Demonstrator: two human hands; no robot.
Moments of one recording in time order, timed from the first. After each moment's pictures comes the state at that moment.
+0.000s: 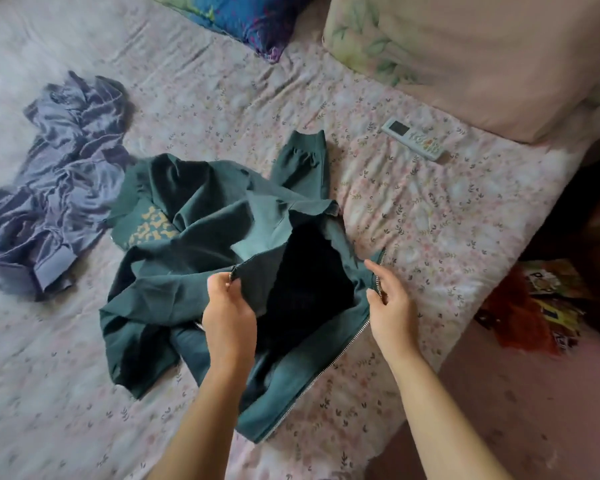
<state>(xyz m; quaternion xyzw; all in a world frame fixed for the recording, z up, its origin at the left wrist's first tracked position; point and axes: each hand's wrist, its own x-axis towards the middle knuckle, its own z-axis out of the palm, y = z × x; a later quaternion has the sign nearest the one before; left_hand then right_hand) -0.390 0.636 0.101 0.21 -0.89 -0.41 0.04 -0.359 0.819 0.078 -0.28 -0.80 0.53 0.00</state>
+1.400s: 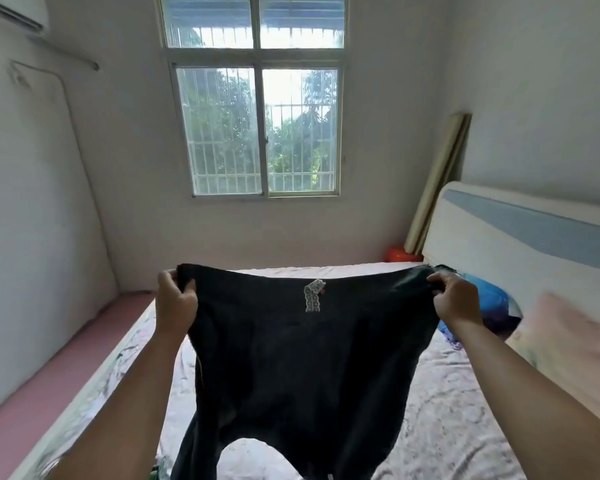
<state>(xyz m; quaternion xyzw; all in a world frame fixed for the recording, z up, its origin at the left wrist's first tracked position) -0.033 0.392 0.560 0.32 -0.69 -0.41 0.49 -0.277 0.736 0.550 0.18 -0.87 0.38 0.23</state>
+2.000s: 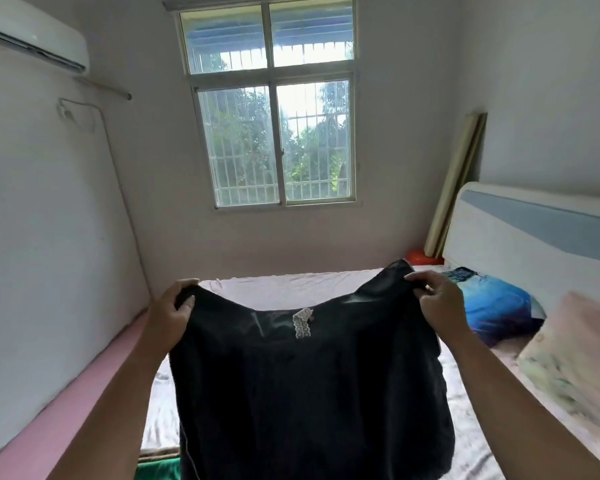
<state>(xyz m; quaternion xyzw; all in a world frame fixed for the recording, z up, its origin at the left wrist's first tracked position) 0.041 0.457 0.589 0.25 -0.80 -0.32 0.44 -0.223 0.757 0.568 0.25 -0.76 0.58 0.17</state>
